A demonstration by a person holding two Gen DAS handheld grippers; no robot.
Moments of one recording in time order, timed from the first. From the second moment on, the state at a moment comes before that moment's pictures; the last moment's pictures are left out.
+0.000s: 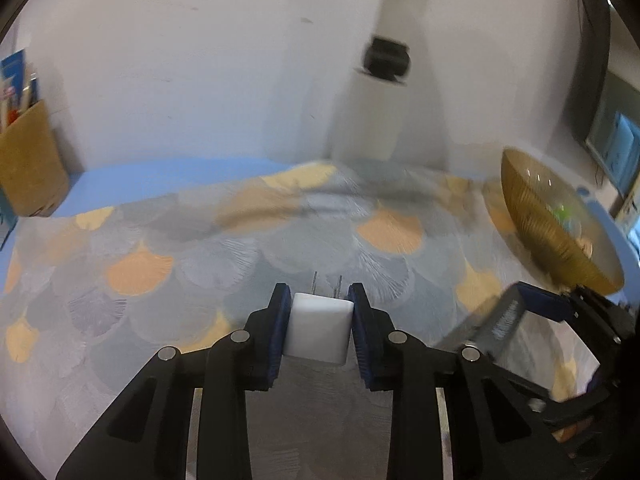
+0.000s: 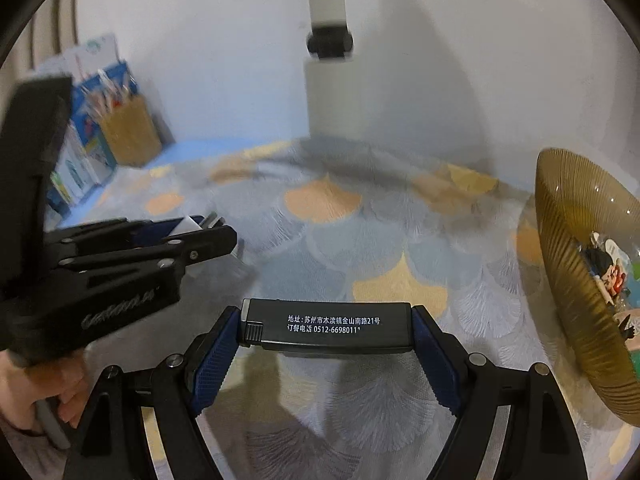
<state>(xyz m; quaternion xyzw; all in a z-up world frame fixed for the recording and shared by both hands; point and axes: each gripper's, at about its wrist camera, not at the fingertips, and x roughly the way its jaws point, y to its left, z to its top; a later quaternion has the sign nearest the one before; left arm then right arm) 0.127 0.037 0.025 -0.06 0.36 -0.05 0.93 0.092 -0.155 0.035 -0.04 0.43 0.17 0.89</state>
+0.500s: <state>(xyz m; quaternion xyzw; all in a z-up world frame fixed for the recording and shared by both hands) 0.100 0.030 0.055 -0.03 0.26 -0.05 0.96 0.046 -0.192 0.080 0.06 0.27 0.23 0.93</state>
